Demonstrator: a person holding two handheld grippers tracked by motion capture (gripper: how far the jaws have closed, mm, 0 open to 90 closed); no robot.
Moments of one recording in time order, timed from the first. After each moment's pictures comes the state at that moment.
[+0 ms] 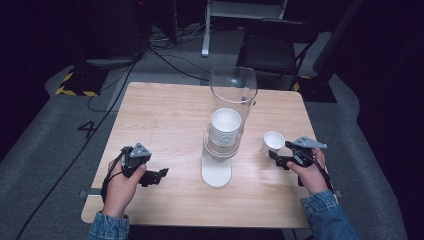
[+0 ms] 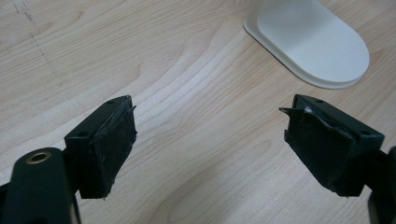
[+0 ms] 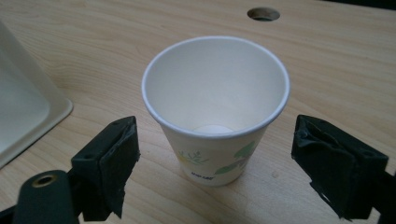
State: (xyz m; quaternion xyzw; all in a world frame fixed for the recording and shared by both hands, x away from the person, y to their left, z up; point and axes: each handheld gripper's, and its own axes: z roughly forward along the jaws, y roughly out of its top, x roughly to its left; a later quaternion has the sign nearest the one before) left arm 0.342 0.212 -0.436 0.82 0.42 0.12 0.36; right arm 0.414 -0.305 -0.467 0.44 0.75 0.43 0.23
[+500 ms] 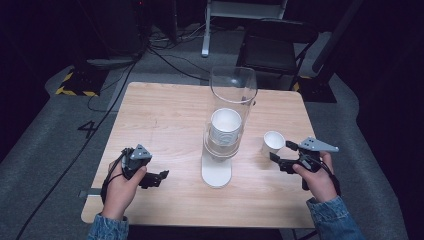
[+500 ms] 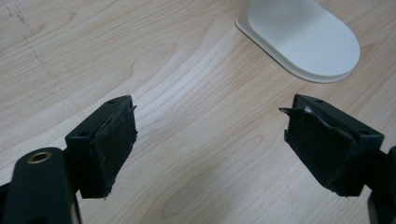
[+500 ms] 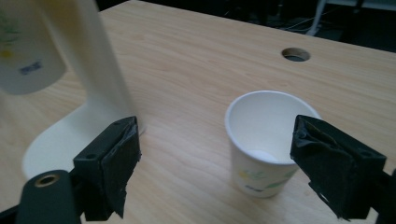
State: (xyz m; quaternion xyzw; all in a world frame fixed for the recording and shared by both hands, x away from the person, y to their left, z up) left arm 0.337 0.209 -0.435 0.83 0.41 0.12 0.36; right arm 0.377 -0.292 -0.419 0.39 0.76 0.47 0.21
